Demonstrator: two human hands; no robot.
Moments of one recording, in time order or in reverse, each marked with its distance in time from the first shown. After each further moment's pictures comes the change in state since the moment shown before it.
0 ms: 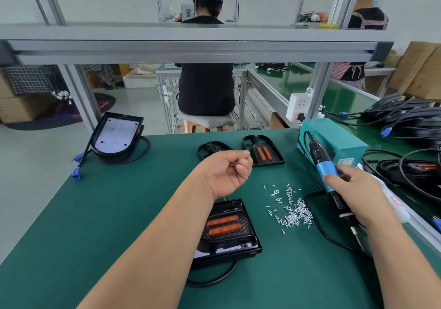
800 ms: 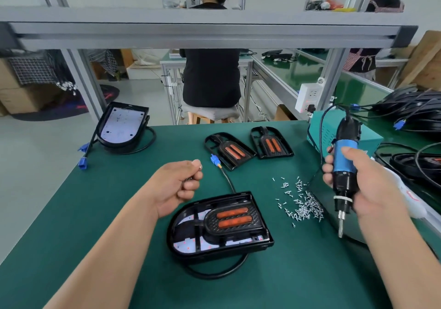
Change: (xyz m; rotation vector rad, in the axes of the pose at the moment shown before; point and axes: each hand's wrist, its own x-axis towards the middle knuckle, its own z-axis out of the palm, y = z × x) left_hand -0.061 0.013 -0.109 0.456 0.220 0.278; right_hand 0.001 -0.030 0.024 0.948 -0.175 0.214
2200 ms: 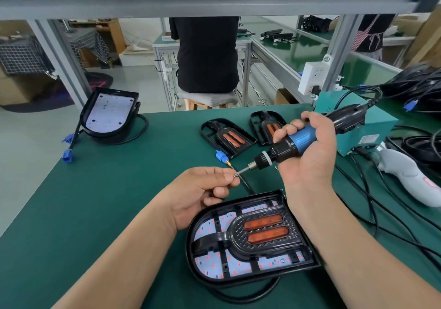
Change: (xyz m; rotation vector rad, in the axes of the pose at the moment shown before) left_hand -0.002 -0.028 0.045 -0.111 -0.217 -0.159; right_hand -0.005 0.042 0.128 0.673 0.076 -0.140
